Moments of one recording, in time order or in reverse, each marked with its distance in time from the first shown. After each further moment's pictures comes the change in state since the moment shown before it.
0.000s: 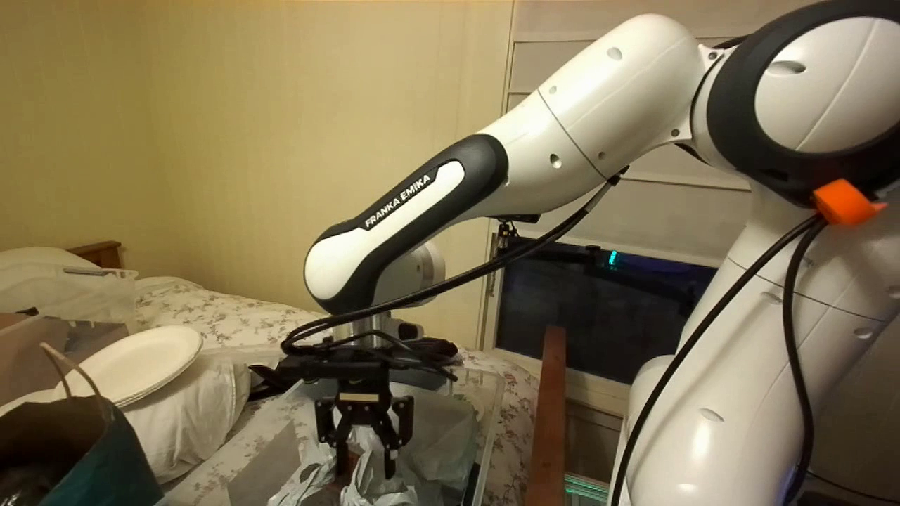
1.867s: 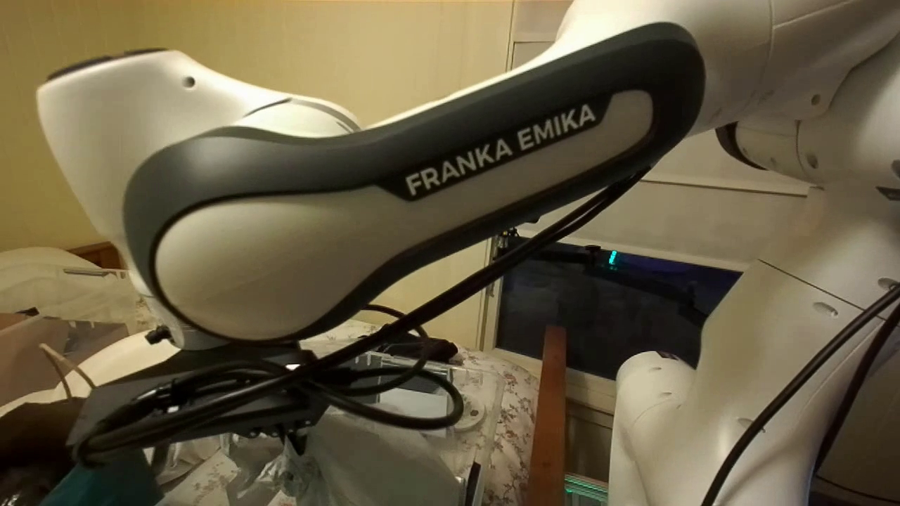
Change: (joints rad) arm 0.246 -0.140 0.298 0.267 -0.468 -0.237 0.336
